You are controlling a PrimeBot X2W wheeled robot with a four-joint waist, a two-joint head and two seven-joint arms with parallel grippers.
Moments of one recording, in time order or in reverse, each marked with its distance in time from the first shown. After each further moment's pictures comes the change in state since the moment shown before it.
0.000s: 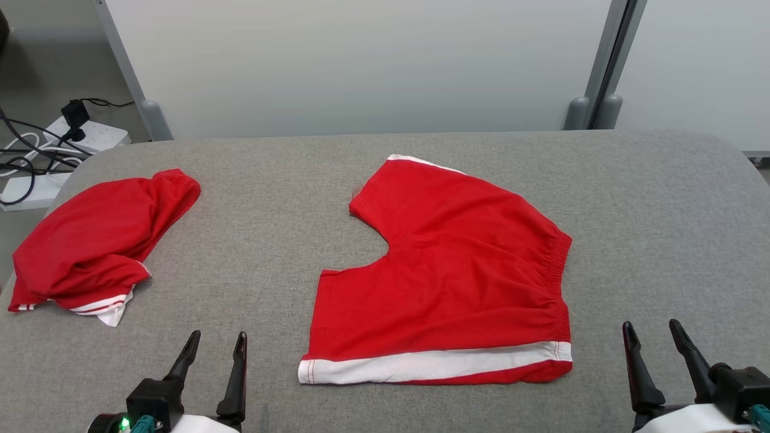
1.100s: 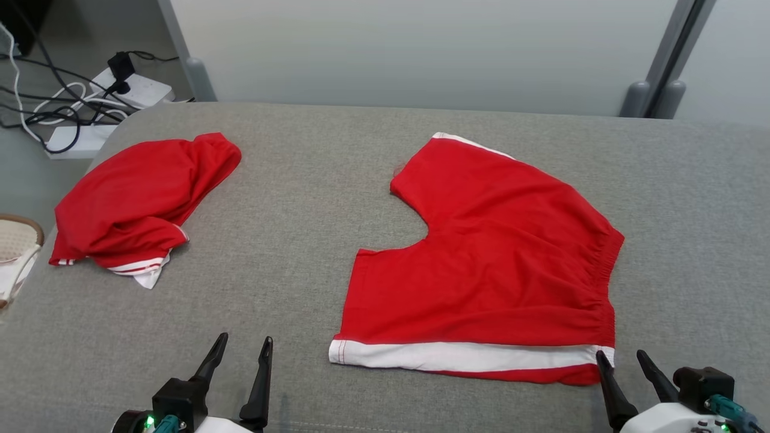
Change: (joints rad) left arm -0.006 -0.001 -0.075 0.017 -0.021 -0.002 0.000; right arm -0.126 -0.036 0.144 0.341 0.143 0.000 0.000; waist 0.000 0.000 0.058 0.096
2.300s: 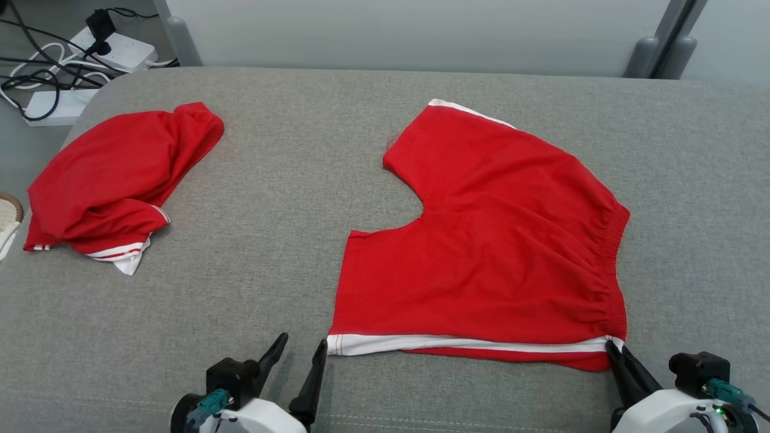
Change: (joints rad) left arm -0.119 0.001 -0.173 0.196 -0.139 -0.041 0.000; right arm -0.062 -0.067 0.118 0.037 0.116 0.000 0.000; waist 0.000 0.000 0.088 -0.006
